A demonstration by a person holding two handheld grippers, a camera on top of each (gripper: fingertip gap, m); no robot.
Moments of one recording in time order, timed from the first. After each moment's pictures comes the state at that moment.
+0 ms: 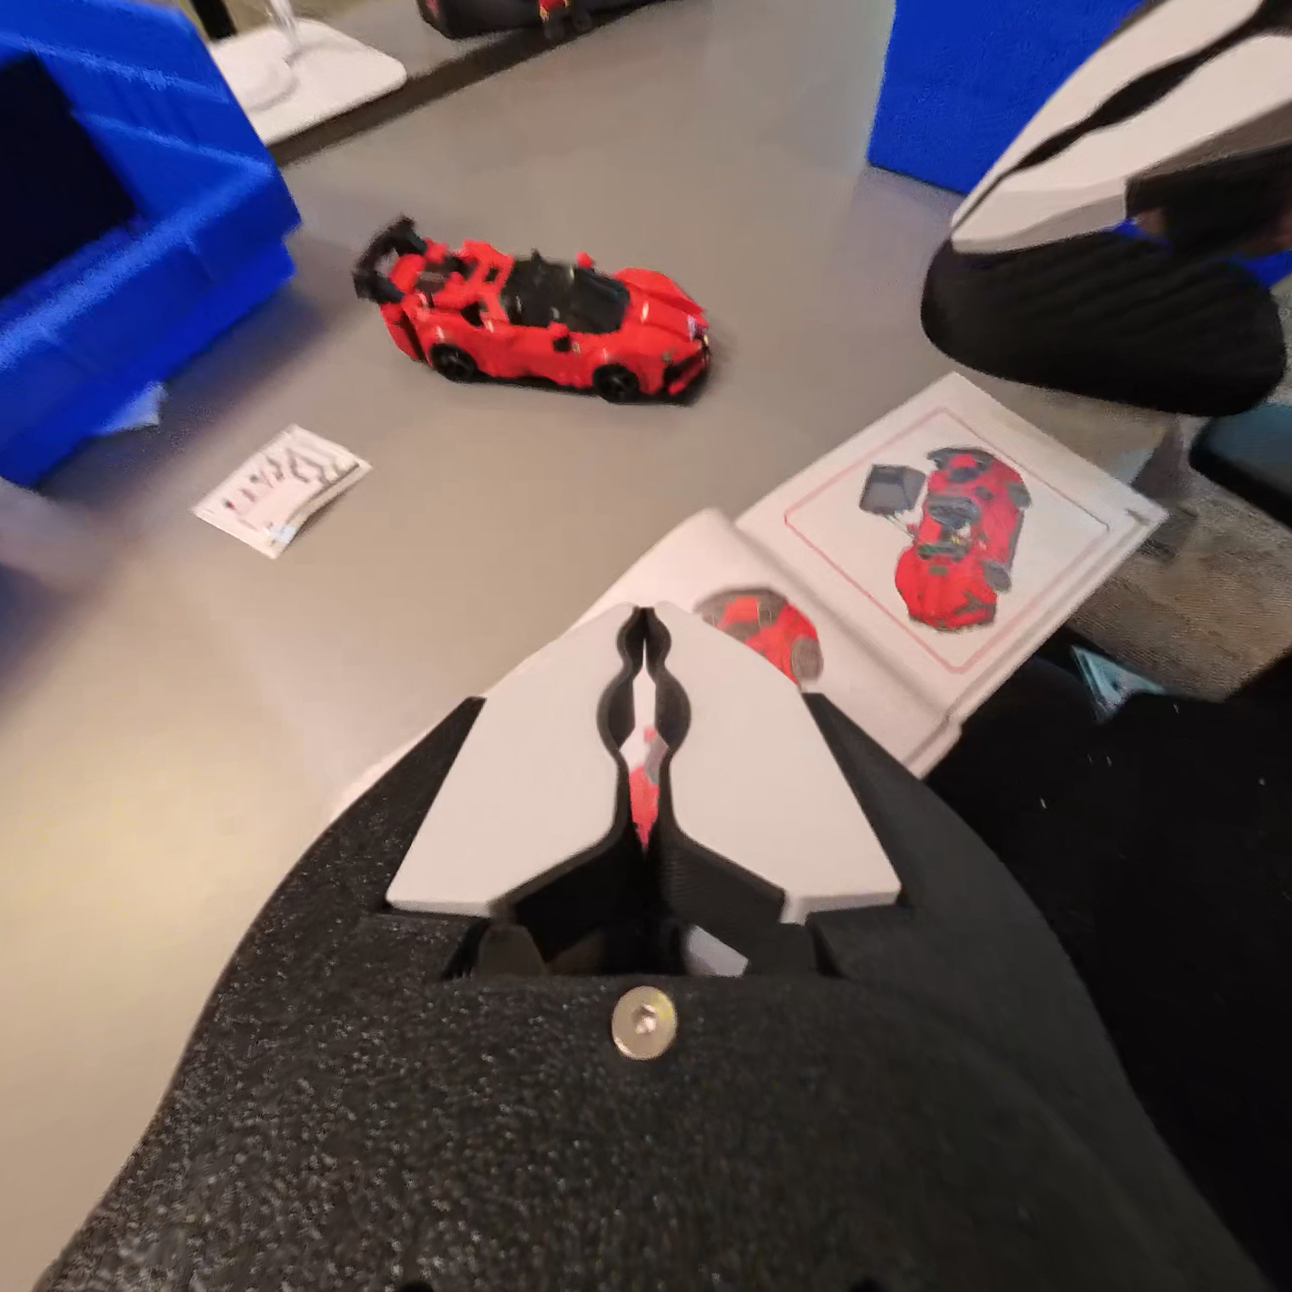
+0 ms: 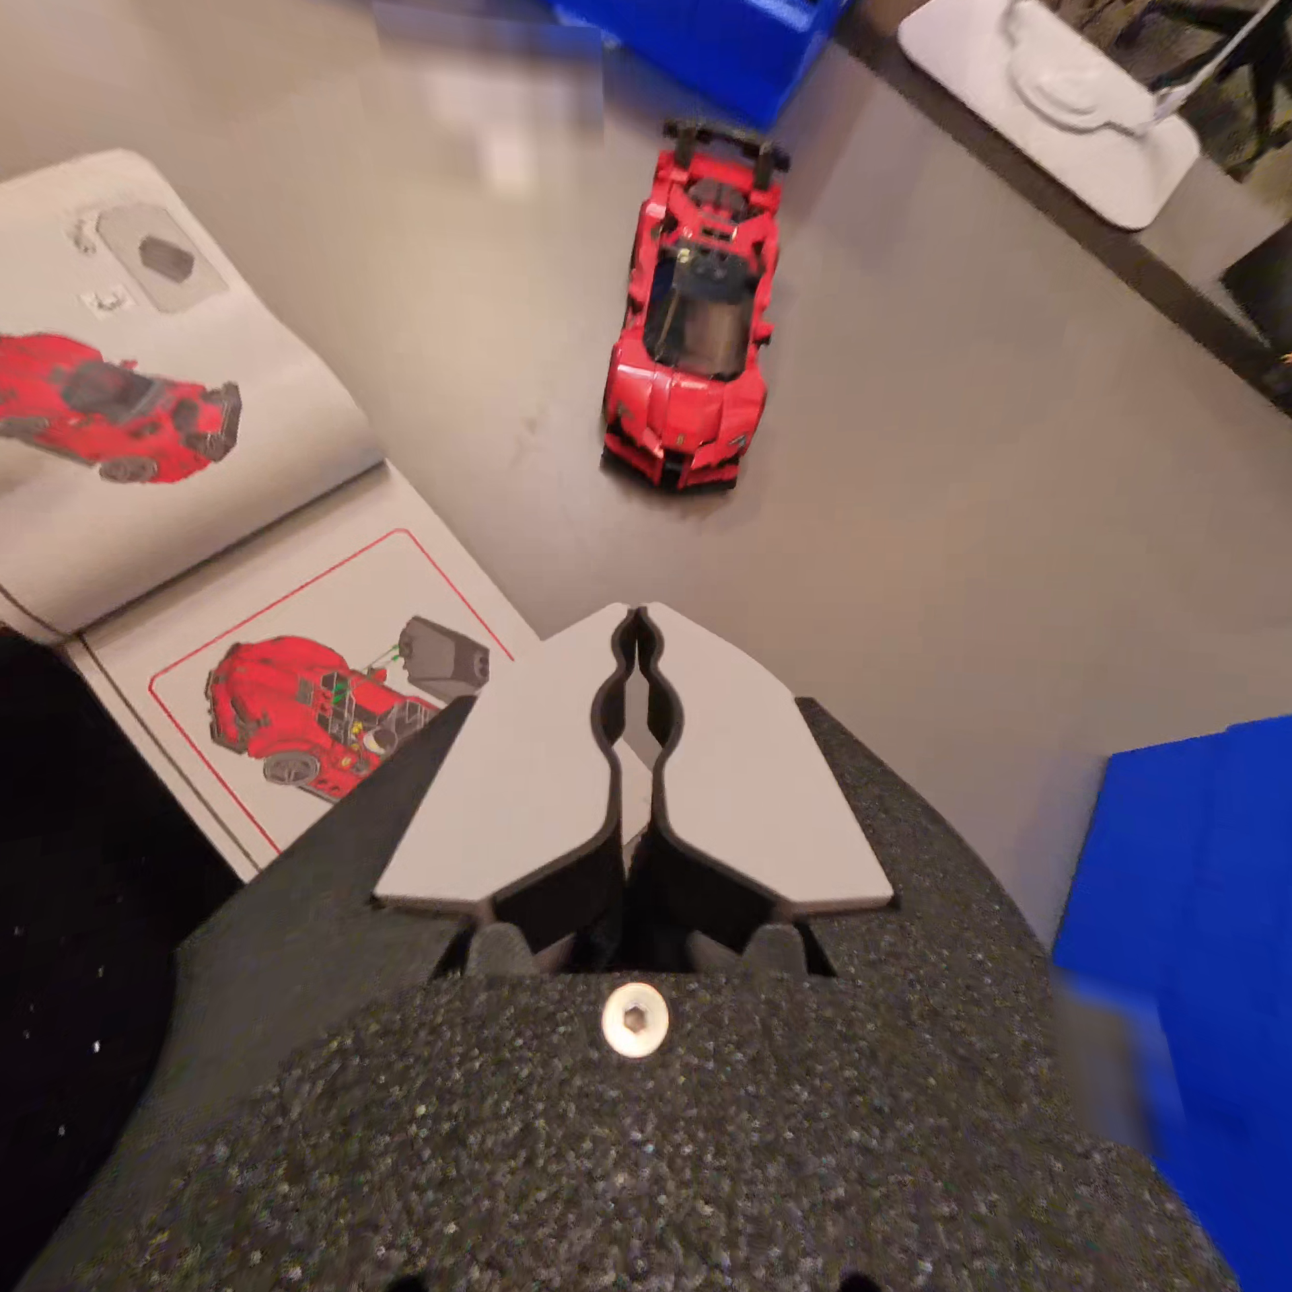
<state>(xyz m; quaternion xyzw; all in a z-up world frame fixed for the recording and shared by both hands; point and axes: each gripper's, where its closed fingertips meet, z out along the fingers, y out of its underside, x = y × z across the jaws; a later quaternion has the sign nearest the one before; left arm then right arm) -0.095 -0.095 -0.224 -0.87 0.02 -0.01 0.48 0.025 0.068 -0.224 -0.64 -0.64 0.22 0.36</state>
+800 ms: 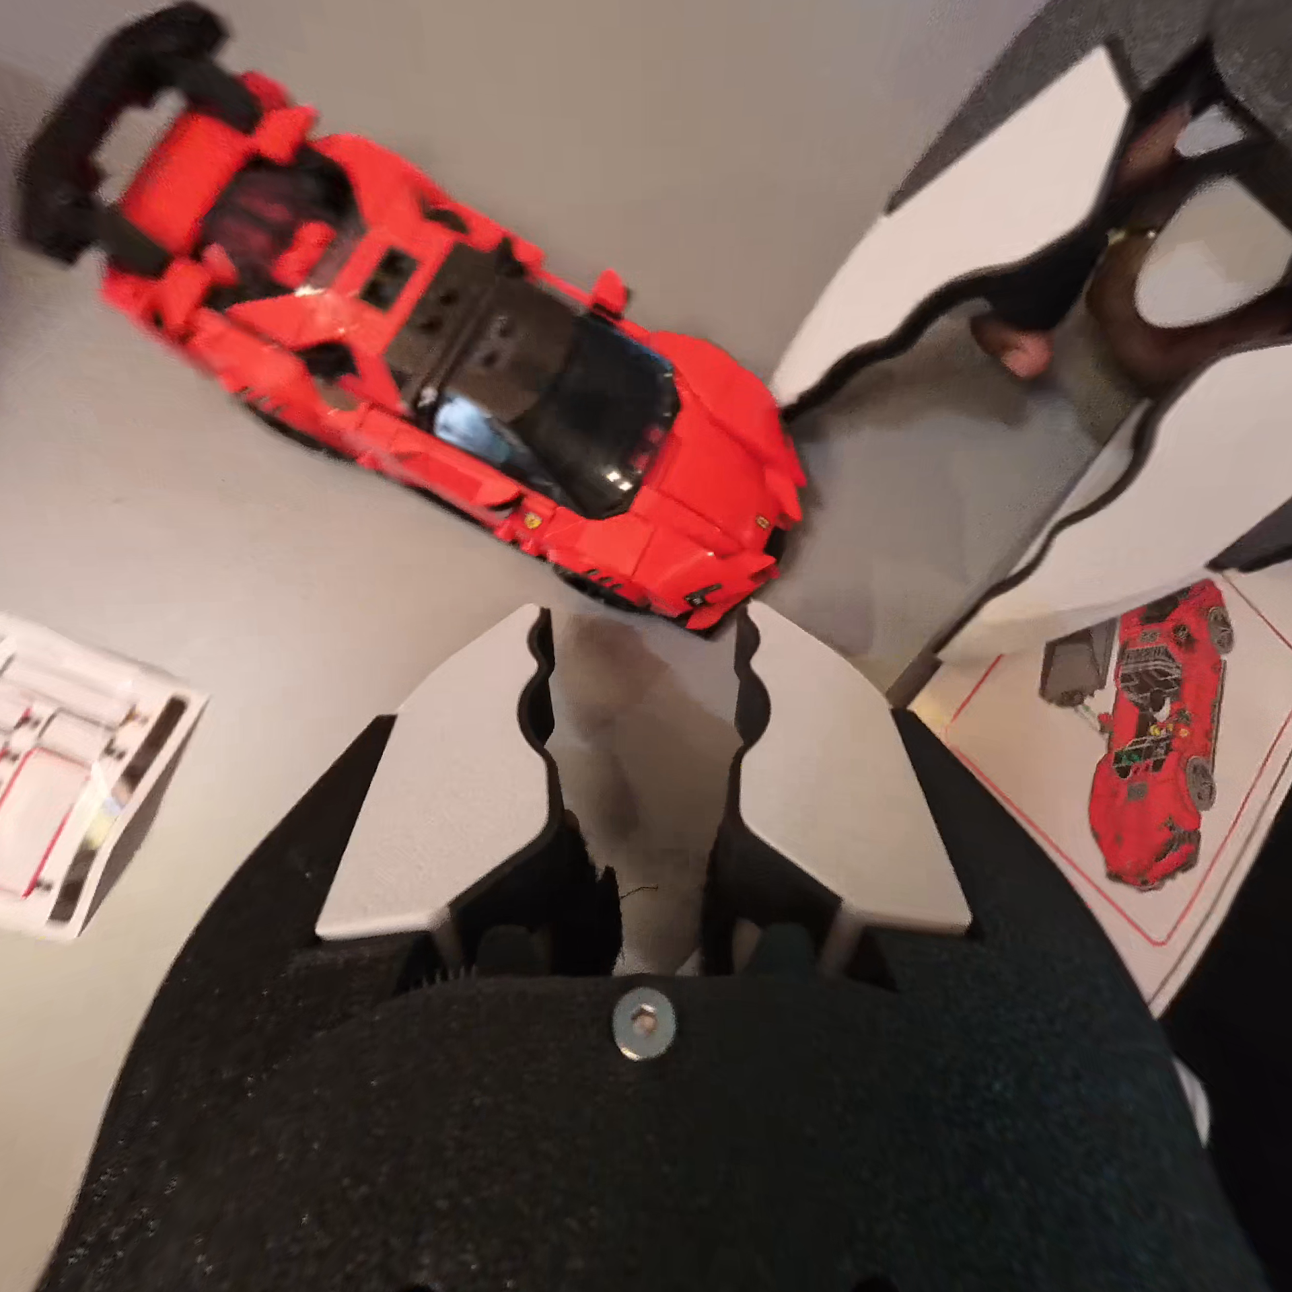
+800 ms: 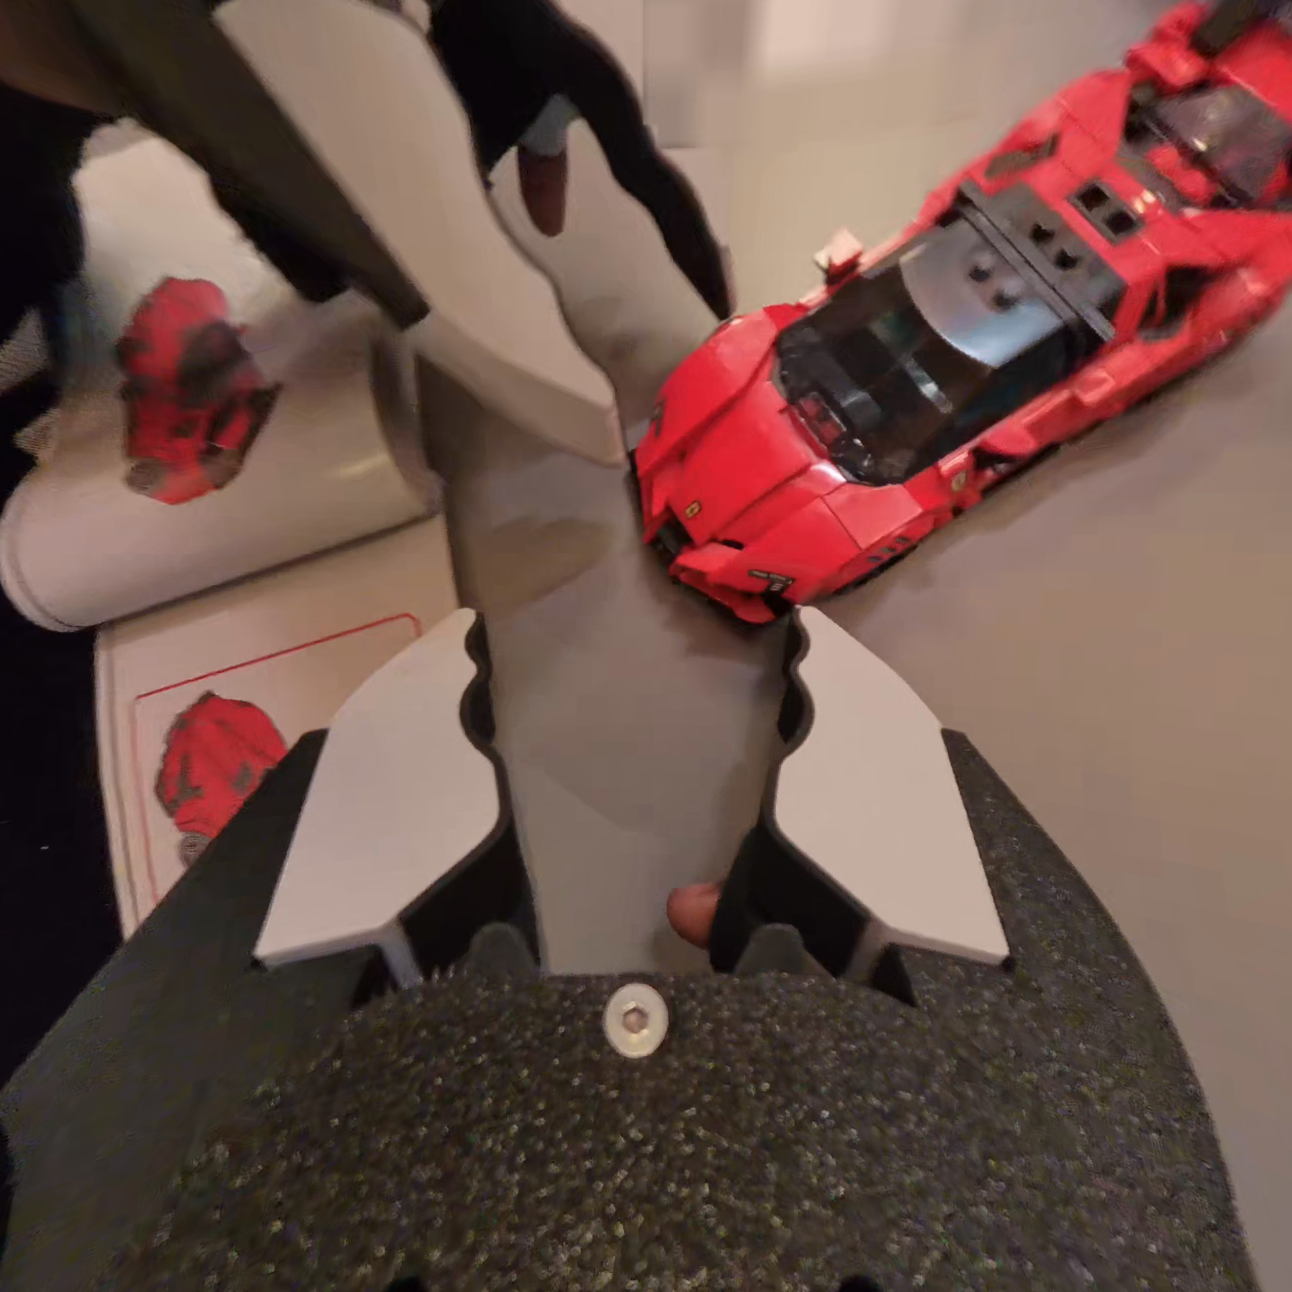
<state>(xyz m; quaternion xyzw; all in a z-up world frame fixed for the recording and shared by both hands) -0.109 0.038 -0.289 -0.94 0.06 -0.10 0.31 -0.058 0.050 -0.295 -0.54 -0.75 0.34 0.13</state>
